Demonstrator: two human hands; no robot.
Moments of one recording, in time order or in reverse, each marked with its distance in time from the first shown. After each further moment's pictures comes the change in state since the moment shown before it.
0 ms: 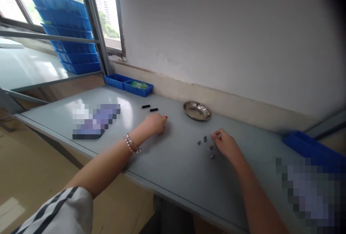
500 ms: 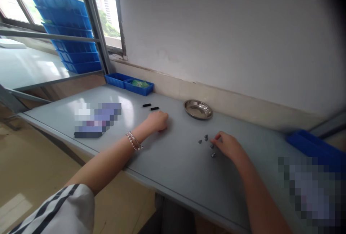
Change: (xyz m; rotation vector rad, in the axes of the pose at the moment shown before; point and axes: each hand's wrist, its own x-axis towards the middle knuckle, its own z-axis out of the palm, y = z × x) left_hand 0.008 0.001 0.006 -0.059 0.101 -0.007; right_hand -0.001 0.012 0.005 -0.117 -0.035 -0.050
